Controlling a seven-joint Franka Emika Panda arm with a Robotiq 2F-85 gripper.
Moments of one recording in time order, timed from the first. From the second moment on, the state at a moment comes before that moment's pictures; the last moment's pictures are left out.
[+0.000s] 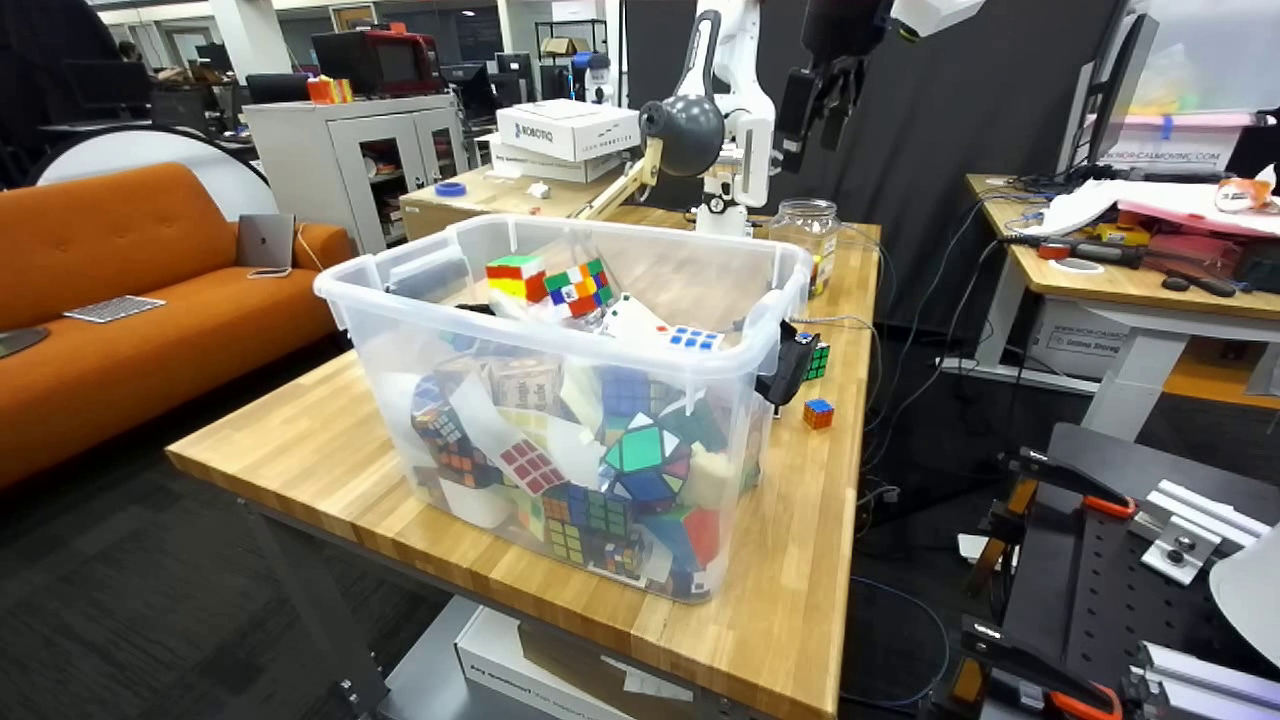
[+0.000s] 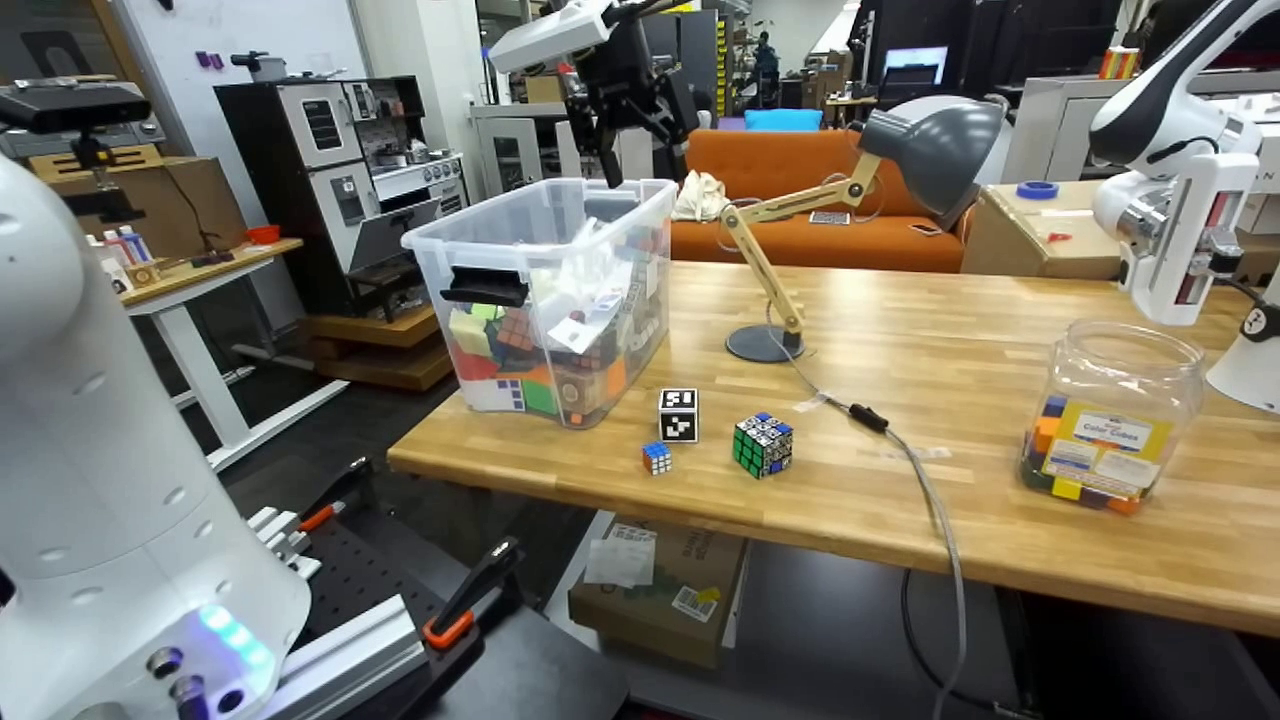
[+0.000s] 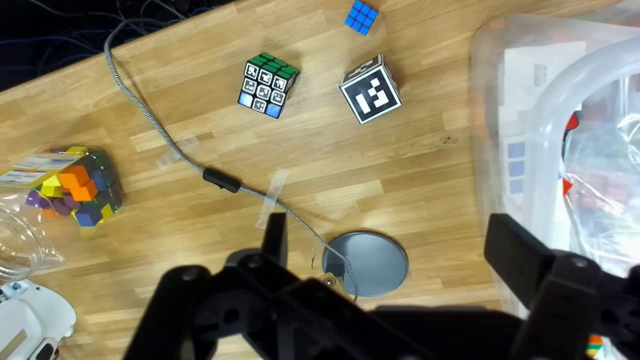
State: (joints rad) arm -0.07 -0.25 -0.11 -2.40 -0.20 2.37 -0.07
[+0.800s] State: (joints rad) arm -0.15 -0.15 -0.14 -2.32 -0.23 2.42 0.03
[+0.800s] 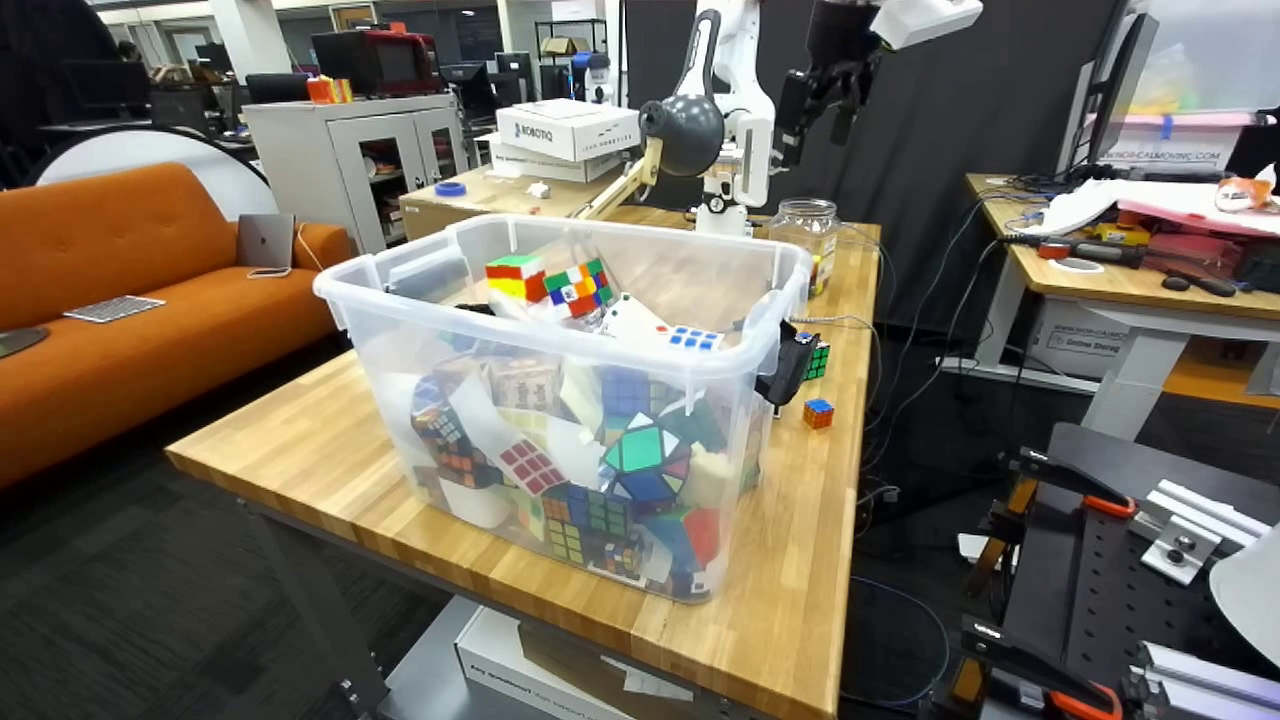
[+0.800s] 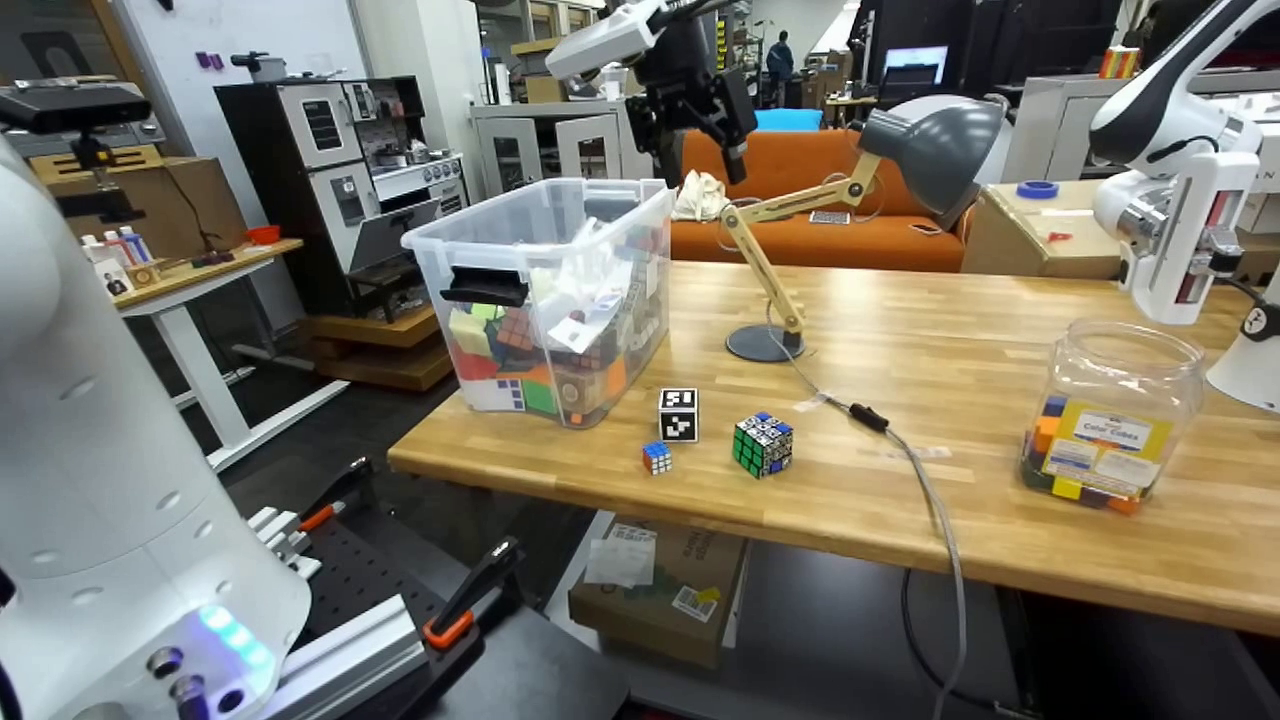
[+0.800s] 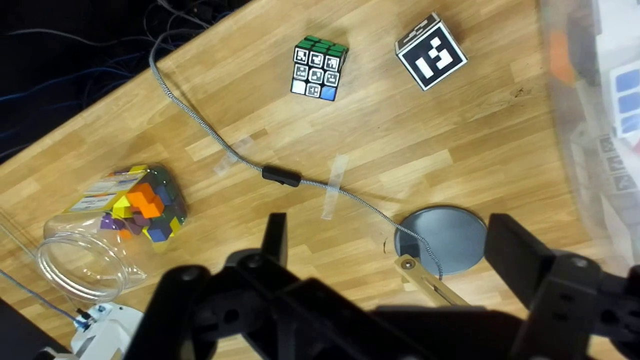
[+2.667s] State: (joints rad) arm -0.16 0.31 -0.16 -1.95 -0.13 2.43 0.06
